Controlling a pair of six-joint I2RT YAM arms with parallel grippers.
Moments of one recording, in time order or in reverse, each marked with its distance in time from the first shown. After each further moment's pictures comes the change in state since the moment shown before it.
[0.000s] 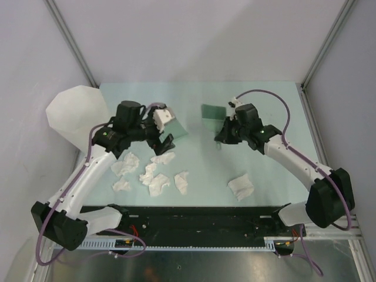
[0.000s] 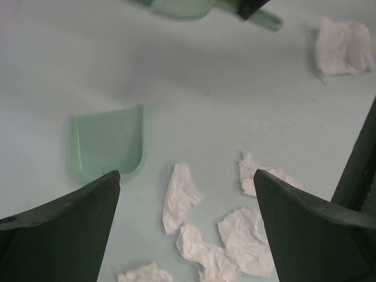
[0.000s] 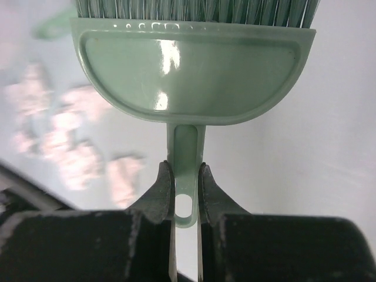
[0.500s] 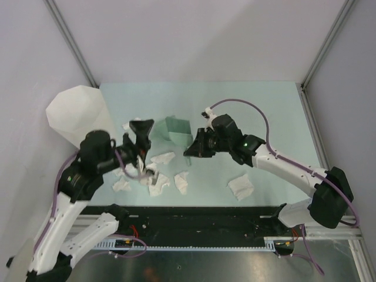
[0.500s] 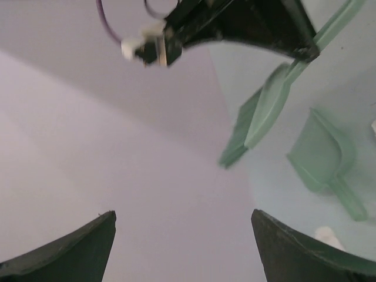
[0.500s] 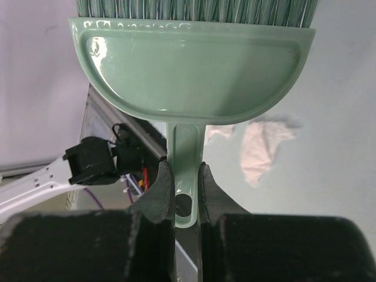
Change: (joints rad) left arm -0.129 -0.355 -0.051 -0.047 -0.122 1.148; right arm 0.327 -0.031 0.041 0.158 -0.167 0.298
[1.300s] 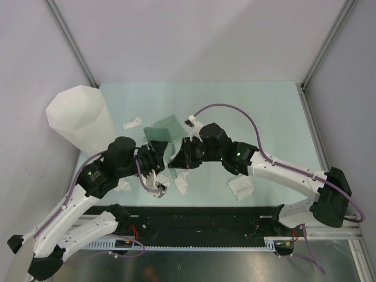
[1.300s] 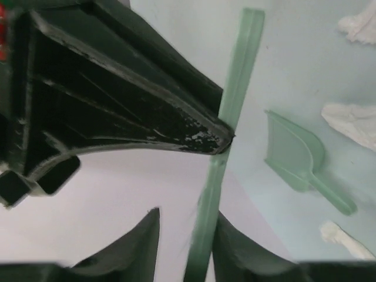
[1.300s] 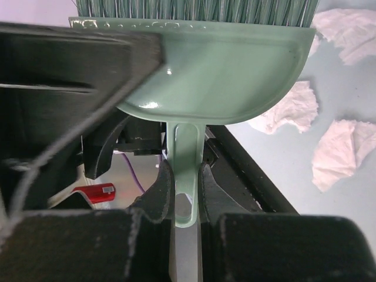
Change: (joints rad) left arm -0.180 -0.059 -0.211 -0.019 -0.102 0.327; right arm 0.217 0.000 0.049 0.062 0.011 0.047
